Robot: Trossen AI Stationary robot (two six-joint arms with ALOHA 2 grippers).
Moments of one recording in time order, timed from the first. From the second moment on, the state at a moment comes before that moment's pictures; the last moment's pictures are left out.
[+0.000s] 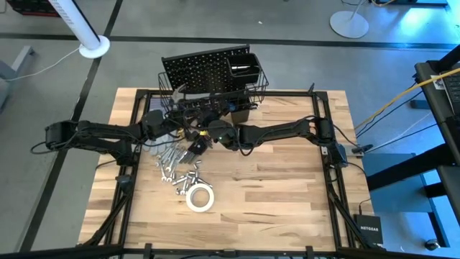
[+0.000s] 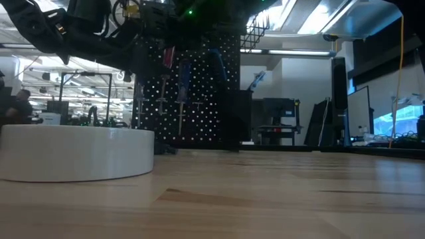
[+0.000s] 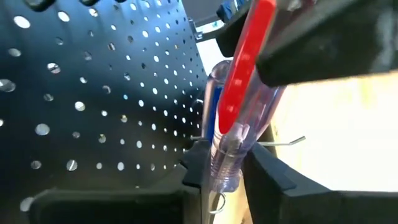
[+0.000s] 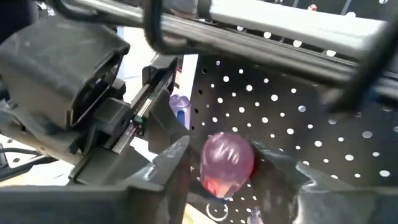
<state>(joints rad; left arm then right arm) 0.33 1.09 0.31 0.70 -0.24 0.29 0.01 2.10 1.68 0.18 0.77 0.03</state>
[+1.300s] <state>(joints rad) 0.31 1.05 0.31 0.75 -0.30 0.27 0.04 2.10 1.68 0.14 0.79 0.02</state>
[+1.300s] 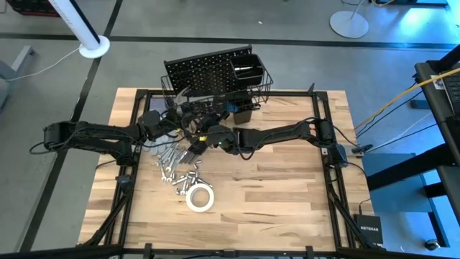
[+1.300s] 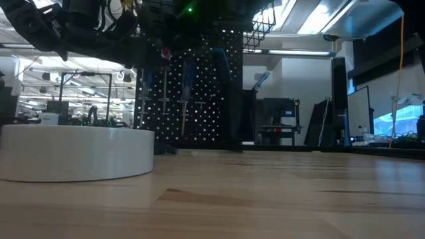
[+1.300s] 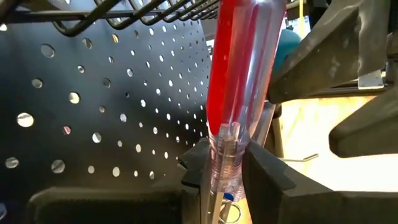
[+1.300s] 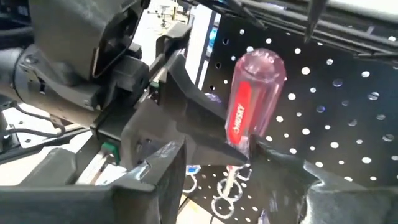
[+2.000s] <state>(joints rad) 0.36 1.08 0.28 0.70 -0.30 0.14 0.03 2.10 1.68 0.13 0.79 0.02</state>
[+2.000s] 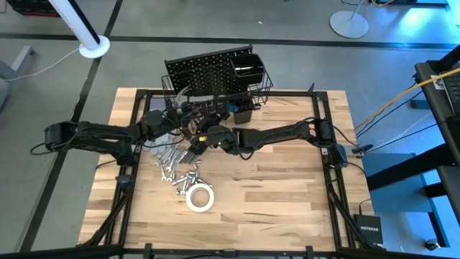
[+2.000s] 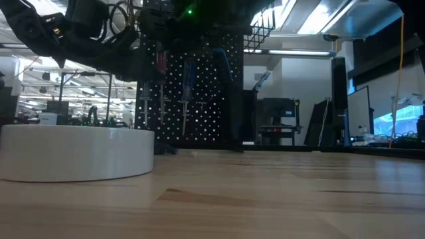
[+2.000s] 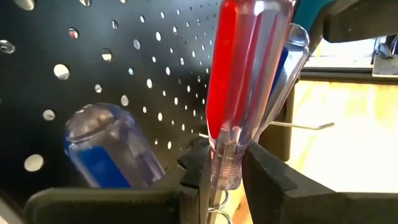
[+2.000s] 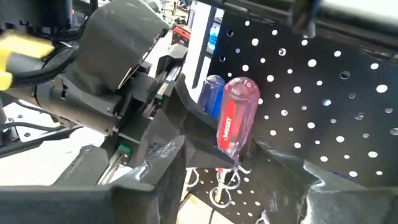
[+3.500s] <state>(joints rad) -0.19 0.77 0.39 -0.14 -0.19 -0.03 0.22 1.97 1.43 -0.11 0.29 0.05</state>
